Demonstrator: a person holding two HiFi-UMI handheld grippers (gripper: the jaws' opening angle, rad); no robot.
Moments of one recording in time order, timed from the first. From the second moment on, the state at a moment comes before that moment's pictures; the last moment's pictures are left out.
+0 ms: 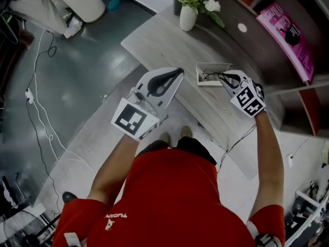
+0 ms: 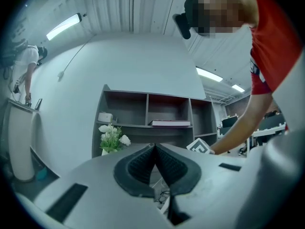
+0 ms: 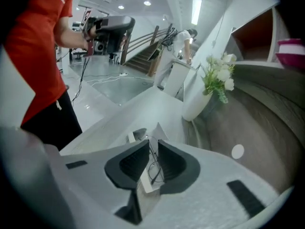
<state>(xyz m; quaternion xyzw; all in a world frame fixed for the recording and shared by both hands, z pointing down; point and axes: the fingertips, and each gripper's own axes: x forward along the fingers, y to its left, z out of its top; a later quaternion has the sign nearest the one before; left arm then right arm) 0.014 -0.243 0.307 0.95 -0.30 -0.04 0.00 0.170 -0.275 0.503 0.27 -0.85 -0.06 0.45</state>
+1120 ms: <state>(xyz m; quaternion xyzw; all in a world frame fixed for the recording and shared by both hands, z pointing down) 0.011 -0.247 0.356 0.92 -0.39 0.05 0.04 0.172 -0.303 0.602 0.07 -0.79 -0.07 0.61</state>
